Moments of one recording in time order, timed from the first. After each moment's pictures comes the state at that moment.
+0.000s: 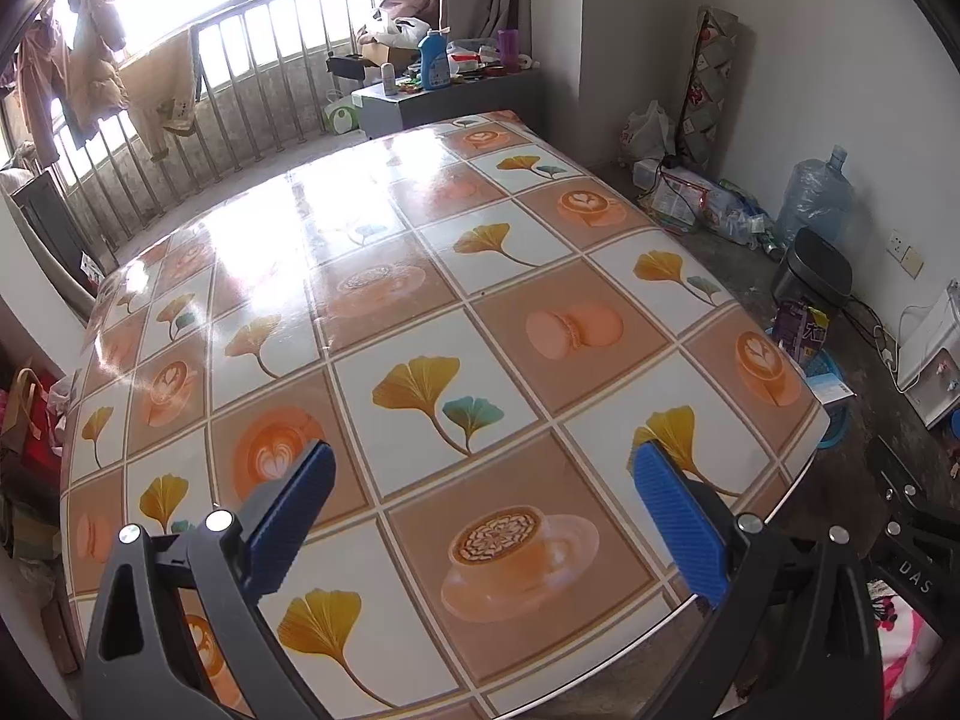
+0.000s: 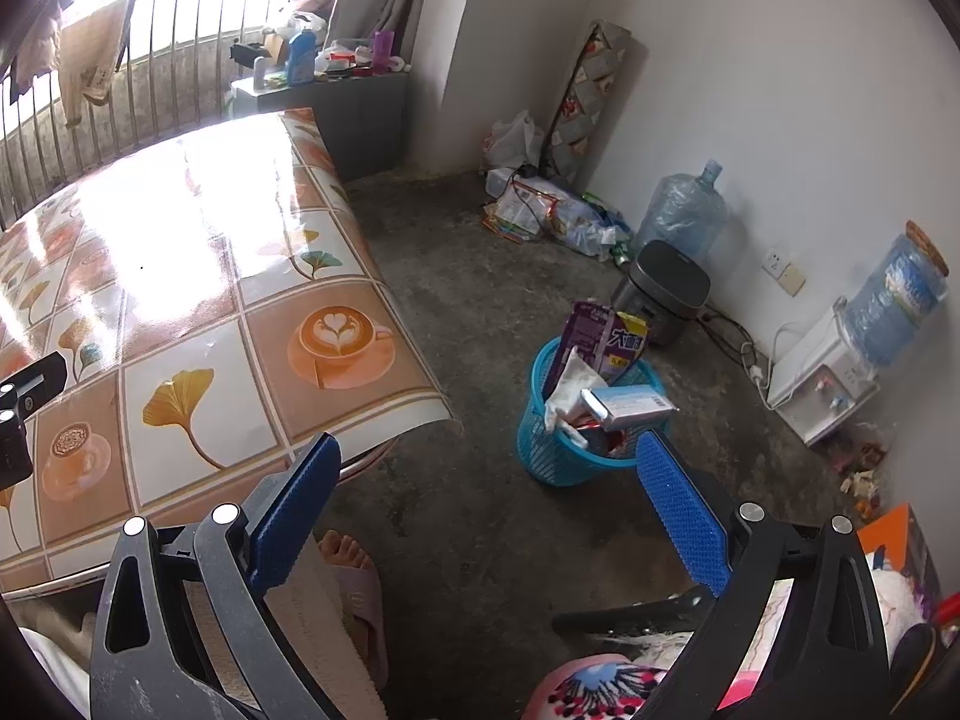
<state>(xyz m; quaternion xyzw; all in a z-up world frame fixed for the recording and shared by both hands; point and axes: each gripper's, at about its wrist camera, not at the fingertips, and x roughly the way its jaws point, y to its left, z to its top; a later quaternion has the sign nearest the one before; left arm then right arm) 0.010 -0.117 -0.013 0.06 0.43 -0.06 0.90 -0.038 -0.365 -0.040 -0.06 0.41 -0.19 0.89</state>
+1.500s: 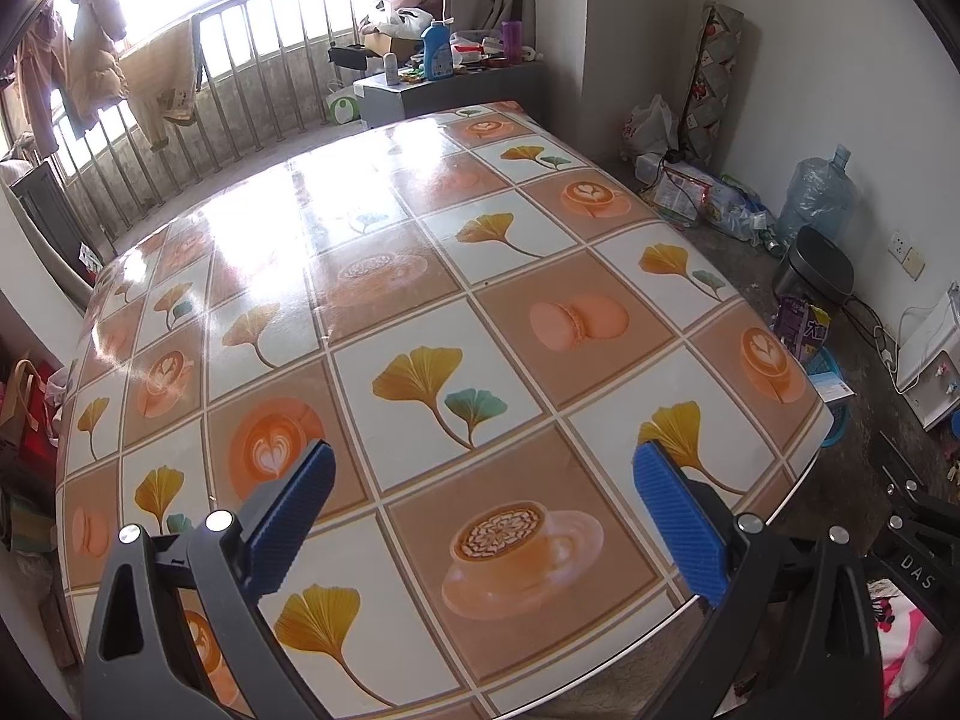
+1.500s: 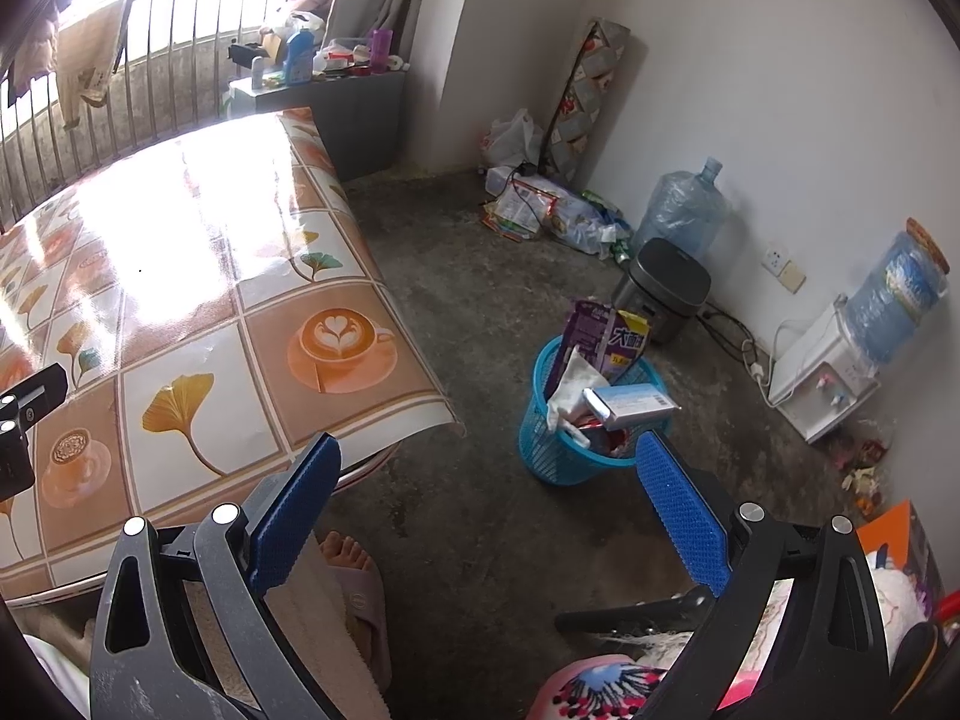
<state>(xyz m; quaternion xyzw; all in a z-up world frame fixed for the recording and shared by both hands) 0.015 -0.113 -0.016 0.05 0.44 -0.06 0.89 -0.035 -0.365 -0.040 -0.06 0.41 -0.20 0.89</state>
